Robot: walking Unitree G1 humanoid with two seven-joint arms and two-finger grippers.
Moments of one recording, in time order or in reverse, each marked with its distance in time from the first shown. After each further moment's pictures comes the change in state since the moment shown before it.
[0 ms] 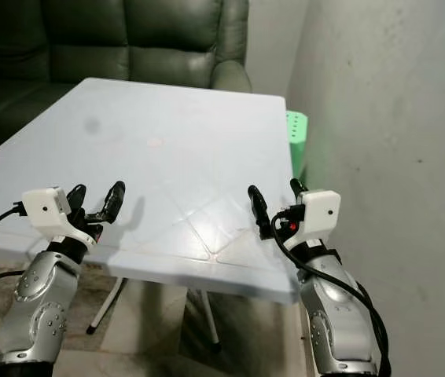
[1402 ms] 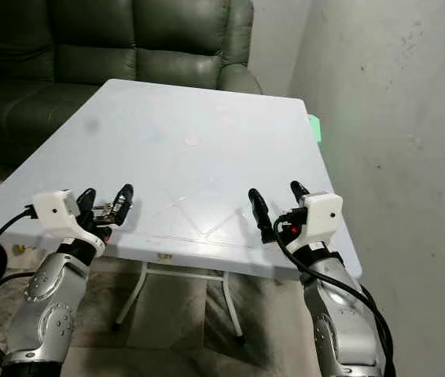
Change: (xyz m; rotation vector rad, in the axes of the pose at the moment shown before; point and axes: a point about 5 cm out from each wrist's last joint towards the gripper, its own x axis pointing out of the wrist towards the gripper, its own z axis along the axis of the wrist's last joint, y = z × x) left arm -0.001 0.010 0.001 0.001 0.005 0.038; right arm 0.002 0.010 0.003 0.013 -0.009 0.055
